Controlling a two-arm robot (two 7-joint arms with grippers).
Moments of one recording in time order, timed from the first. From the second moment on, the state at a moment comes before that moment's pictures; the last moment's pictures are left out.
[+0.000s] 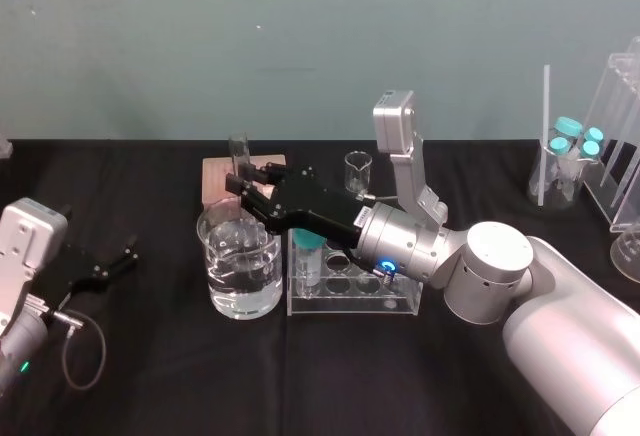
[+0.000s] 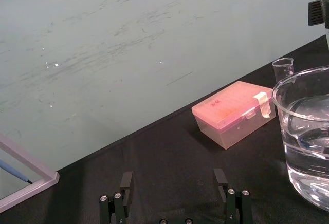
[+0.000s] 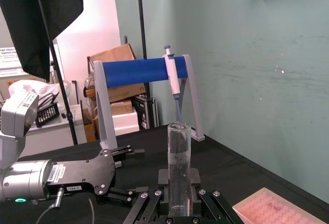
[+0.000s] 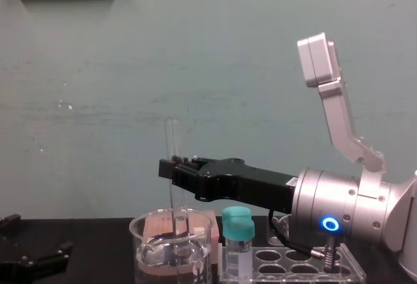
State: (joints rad) left arm -0.20 0.60 0.45 -1.41 -0.25 -0.12 0.03; right arm 0.63 0.16 -0.56 -0.97 0.51 -0.17 0.75
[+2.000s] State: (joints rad) left arm -0.20 0.60 0.45 -1.41 -0.25 -0.12 0.03; right arm 0.62 0.16 -0.56 -0.98 0.51 -0.17 0.74
